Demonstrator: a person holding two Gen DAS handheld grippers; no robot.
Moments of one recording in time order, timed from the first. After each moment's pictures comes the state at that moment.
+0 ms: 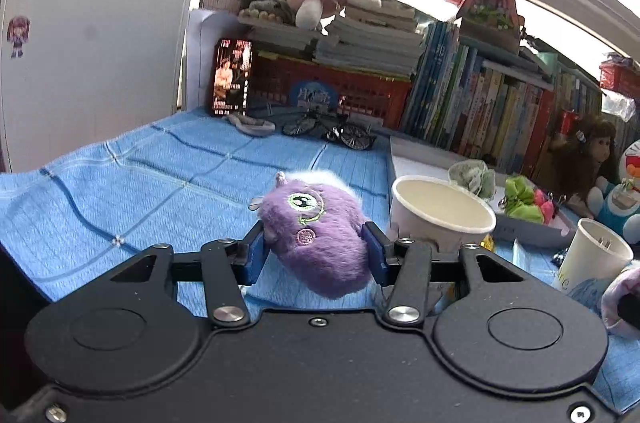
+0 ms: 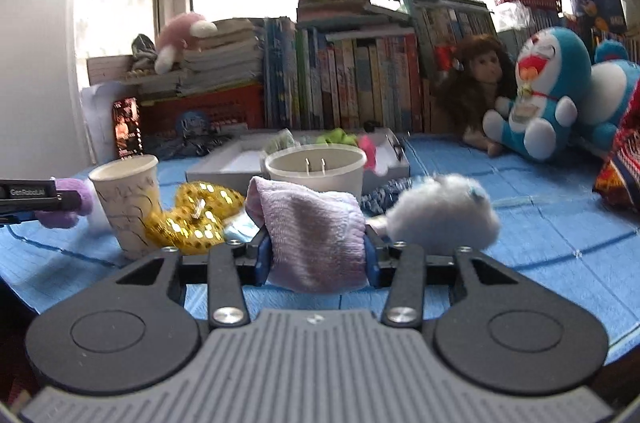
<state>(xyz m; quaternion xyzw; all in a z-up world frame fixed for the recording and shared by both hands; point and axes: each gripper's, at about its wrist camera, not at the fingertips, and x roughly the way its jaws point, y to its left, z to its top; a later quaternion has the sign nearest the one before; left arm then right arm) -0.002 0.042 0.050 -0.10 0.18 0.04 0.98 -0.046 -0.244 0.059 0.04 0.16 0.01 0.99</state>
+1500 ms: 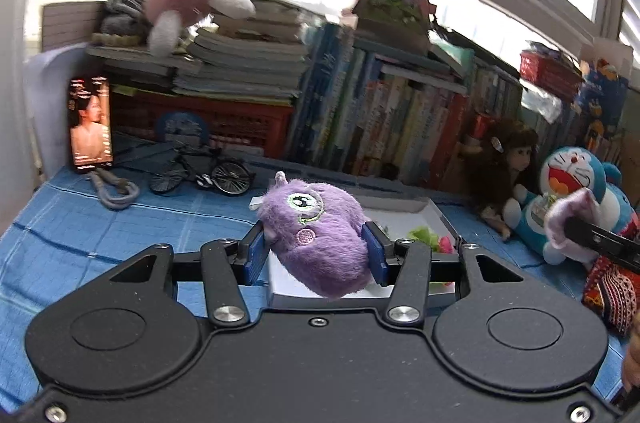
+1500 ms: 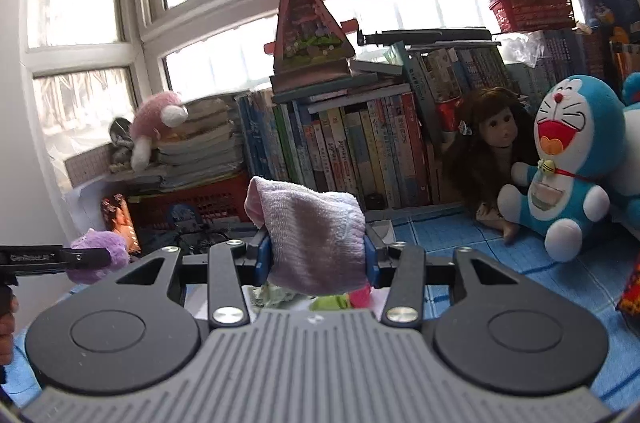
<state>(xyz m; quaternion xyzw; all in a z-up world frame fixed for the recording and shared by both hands) 0.133 -0.006 0.166 -0.08 0.24 -0.13 0.96 0.079 -0.315 0.164 0.11 0.16 0.02 0.98</state>
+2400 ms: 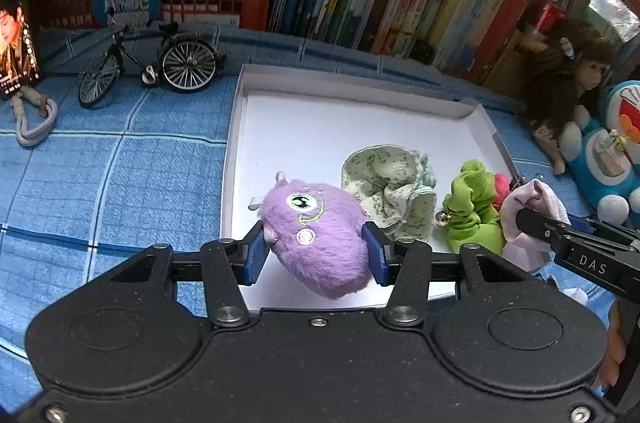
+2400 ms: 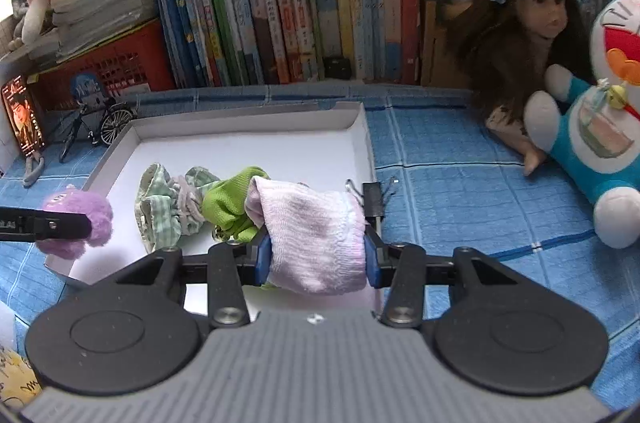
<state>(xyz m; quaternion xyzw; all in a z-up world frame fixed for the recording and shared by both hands) 0.296 -0.067 0.086 -0.06 0.45 -0.11 0.88 0.236 -0.314 0.087 0.06 0.39 -0.01 0.92</state>
